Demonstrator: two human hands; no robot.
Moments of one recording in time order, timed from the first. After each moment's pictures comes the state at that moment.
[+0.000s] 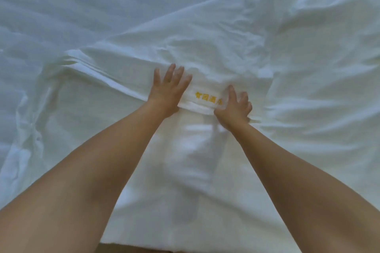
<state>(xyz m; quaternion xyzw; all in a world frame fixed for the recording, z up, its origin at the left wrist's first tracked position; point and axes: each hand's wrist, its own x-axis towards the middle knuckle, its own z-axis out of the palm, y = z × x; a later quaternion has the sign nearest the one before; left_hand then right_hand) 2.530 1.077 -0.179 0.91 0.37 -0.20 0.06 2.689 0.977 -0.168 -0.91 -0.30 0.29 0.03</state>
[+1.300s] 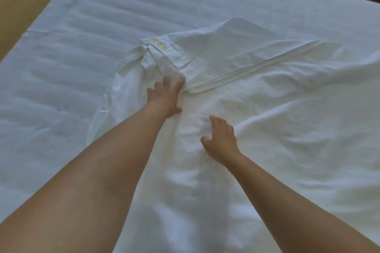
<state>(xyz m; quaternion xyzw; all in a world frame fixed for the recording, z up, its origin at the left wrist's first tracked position) 2.505 1.280 -0.184 0.83 0.52 -0.16 0.13 2.622 1.125 -0.181 -0.81 -0.48 0.32 0.06</state>
